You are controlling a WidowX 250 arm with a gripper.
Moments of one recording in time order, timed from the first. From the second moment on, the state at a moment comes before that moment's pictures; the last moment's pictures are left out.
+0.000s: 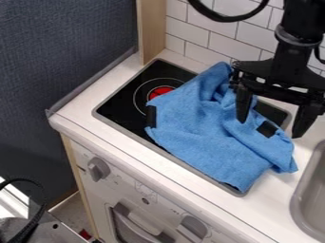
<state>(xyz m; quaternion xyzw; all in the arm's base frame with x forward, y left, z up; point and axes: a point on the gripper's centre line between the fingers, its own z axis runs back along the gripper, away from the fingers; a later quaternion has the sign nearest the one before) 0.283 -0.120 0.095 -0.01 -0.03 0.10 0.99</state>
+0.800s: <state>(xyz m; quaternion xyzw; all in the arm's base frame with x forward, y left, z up) 0.285 -0.017 0.080 0.00 -0.01 0.24 0.97</state>
